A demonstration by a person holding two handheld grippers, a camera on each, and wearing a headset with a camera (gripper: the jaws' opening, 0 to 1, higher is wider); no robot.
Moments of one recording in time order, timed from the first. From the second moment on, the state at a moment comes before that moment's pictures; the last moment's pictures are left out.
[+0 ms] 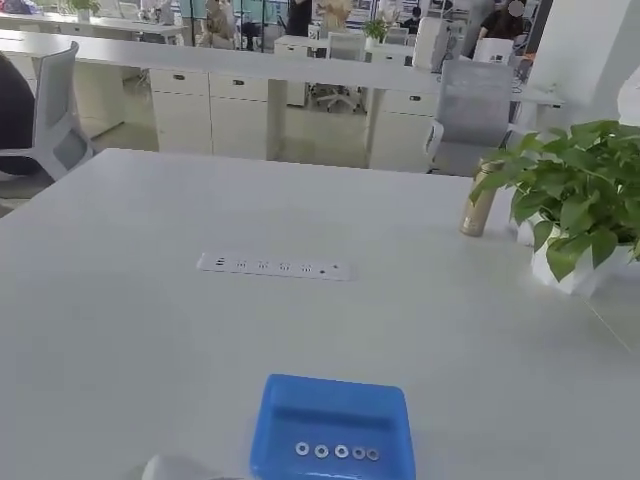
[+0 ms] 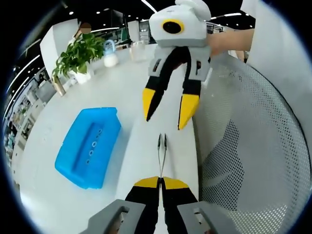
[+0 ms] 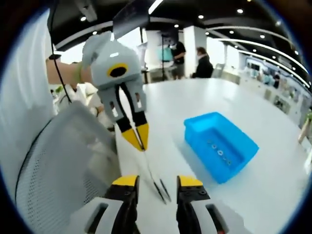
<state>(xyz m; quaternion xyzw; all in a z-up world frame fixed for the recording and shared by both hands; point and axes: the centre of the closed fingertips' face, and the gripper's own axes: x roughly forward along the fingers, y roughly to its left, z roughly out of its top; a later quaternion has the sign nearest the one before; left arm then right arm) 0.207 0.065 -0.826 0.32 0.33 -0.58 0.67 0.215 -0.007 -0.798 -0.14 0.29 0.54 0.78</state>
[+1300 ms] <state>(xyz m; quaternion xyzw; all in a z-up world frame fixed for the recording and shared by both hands) 0.216 0.075 -0.839 0.32 0.39 -0.52 0.69 0.227 -0.077 -0.713 -0.01 0.18 0.39 0.90</state>
